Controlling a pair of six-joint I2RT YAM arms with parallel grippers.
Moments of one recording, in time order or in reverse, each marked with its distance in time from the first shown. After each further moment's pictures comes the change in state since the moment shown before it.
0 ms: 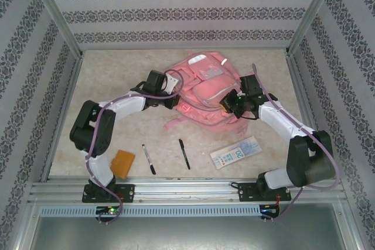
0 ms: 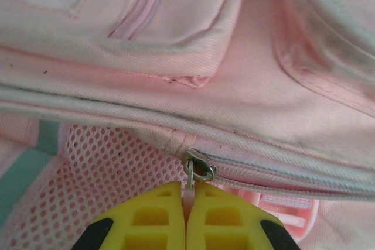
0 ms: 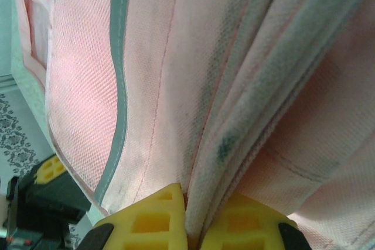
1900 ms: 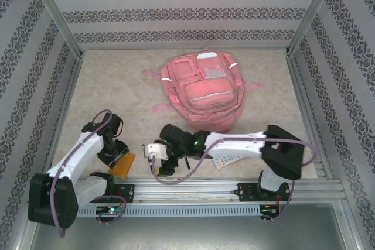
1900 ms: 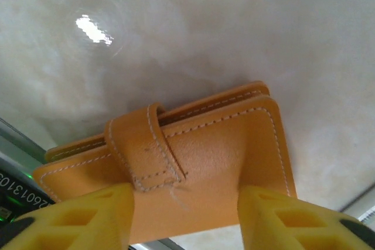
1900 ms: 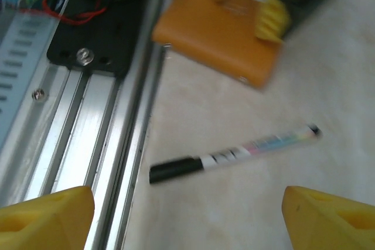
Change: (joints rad) left arm 0.291 -0.774 -0.628 -0.893 -0.248 -1.022; right arm 0.985 0.271 0.081 0.298 0.053 -1.558
